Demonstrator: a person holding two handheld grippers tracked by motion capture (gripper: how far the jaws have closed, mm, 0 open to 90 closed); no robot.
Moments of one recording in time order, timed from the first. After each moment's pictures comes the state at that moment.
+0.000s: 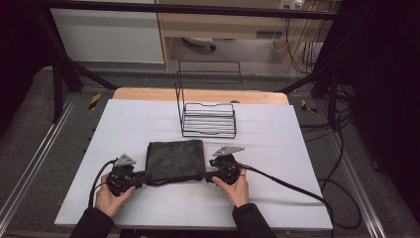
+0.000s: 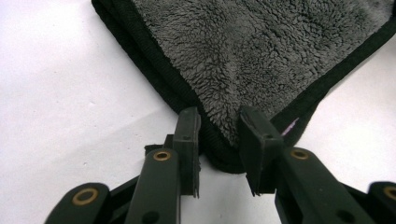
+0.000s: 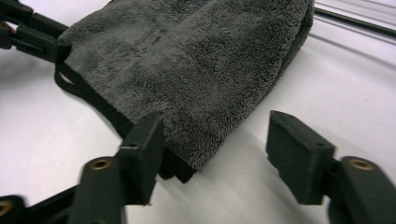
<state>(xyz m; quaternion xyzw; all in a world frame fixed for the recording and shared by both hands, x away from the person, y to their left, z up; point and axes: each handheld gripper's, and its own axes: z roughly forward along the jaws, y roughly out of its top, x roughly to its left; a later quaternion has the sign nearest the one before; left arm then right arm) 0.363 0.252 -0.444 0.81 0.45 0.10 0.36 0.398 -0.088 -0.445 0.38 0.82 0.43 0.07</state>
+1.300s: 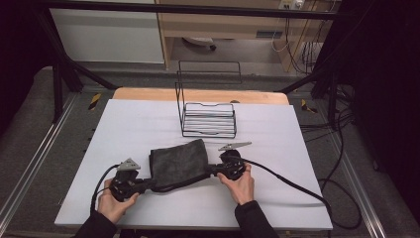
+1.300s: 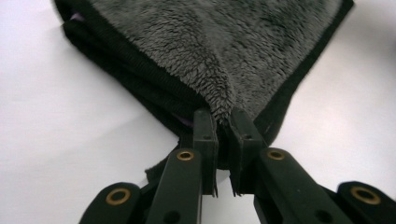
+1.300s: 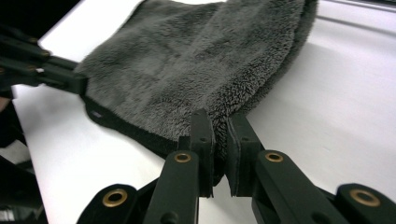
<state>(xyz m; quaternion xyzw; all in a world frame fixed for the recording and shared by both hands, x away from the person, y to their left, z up) 0.339 0.228 -0.429 0.82 0.43 0.06 0.37 0.396 -0.102 -0.421 0.42 0.80 0.42 -0.01</state>
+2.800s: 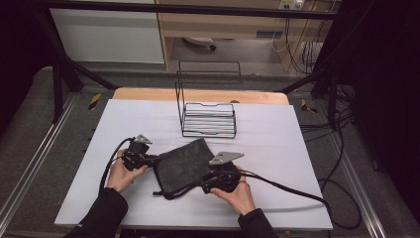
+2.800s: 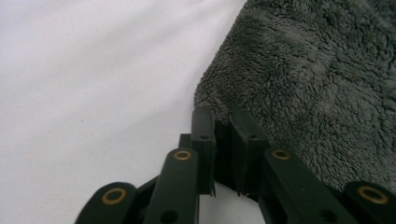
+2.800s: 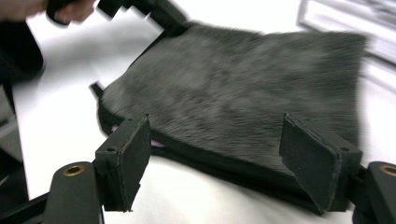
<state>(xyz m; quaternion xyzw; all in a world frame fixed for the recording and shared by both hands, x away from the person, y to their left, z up) 0.429 0.220 -0.430 0.85 0.41 0.10 0.31 0.364 -0.080 -0.418 0.31 0.84 0.44 0.08</state>
